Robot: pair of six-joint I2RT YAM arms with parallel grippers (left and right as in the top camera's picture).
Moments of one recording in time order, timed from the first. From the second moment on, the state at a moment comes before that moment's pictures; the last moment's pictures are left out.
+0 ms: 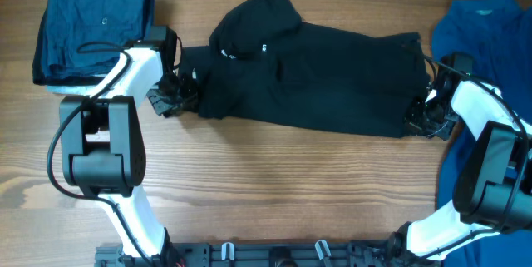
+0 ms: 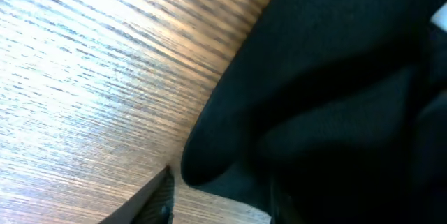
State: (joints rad) left arm -0.04 2.03 1.35 -0.93 0.08 -0.54; right arm -0.29 1.81 1.04 -0.78 0.02 0.25
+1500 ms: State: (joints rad) left arm 0.06 1.59 1.38 -0.79 0.06 -0.52; right arm -0.29 1.80 1.27 -0.96 0.03 0.26
